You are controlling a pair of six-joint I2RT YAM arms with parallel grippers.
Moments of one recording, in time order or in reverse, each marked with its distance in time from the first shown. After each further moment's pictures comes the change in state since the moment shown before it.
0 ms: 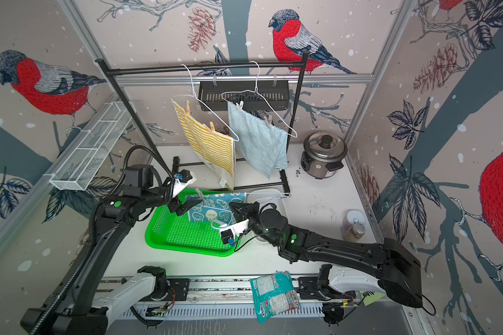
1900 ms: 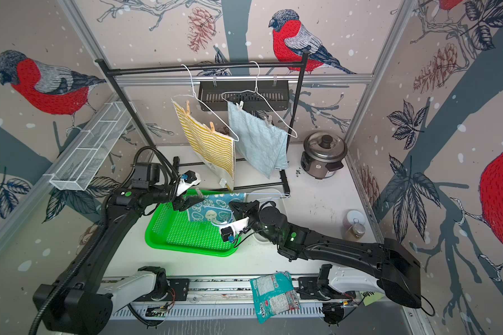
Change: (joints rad) left arm 0.024 0.112 -0.006 -0.002 0.096 0.136; right arm -0.024 0.013 0.019 -0.032 -0.028 0.055
